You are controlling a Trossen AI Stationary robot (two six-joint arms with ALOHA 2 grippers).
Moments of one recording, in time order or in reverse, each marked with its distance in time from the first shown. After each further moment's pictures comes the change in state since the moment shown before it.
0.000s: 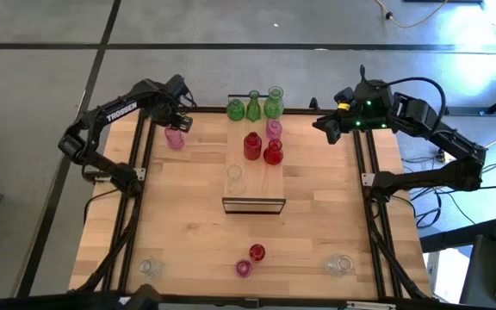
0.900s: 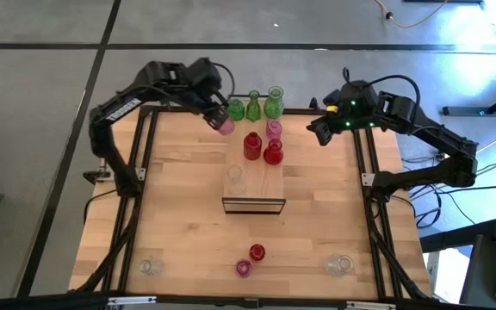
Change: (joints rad) left arm -0.522 0.251 0.997 -0.340 -0.023 -0.044; right arm 0.000 0.076 0.000 -0.014 0.001 -0.044
